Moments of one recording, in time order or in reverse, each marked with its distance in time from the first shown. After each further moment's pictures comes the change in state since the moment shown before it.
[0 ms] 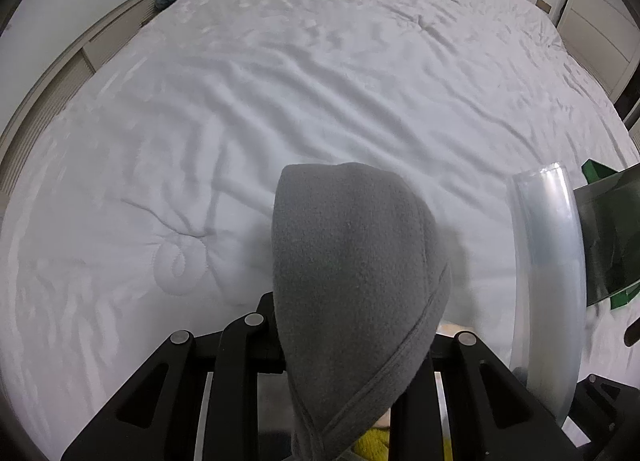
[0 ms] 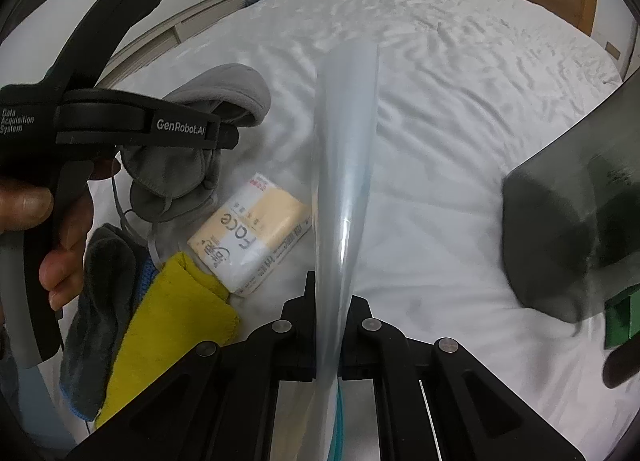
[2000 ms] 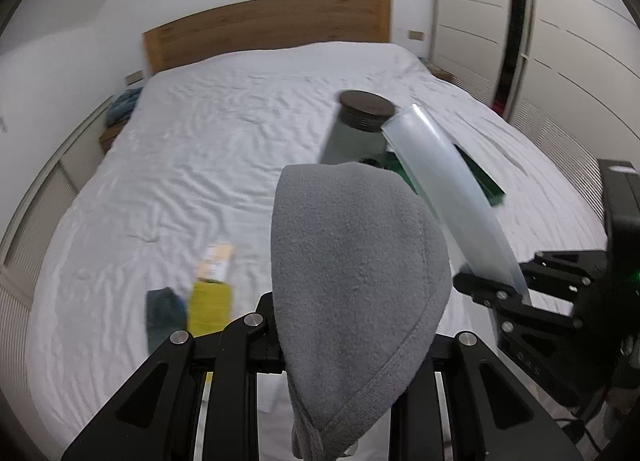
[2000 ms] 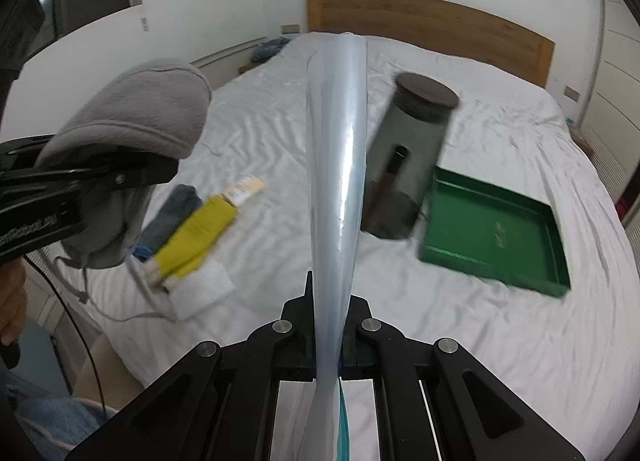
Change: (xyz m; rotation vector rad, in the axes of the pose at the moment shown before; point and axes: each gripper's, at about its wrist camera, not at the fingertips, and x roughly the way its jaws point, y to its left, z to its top) left arm -0.273 -0.184 -0.161 0.277 -0.306 -0.155; right arm -0.351 -0.105 -0.187 -0.065 -0.196 -0.075
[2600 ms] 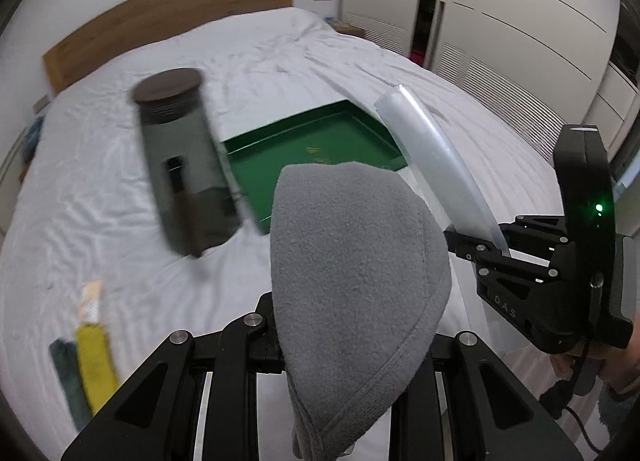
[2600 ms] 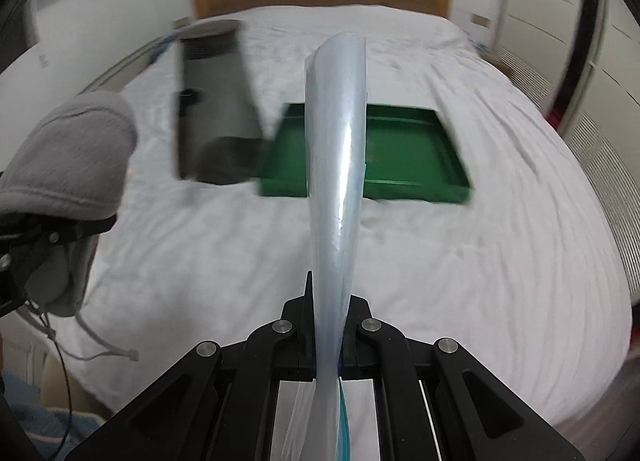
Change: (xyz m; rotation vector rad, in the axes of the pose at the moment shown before) left arm 0.077 -0.151 0.027 0.188 0.106 -0.227; right arm 0.002 -0.137 -0.044 0.264 0.115 -0.219
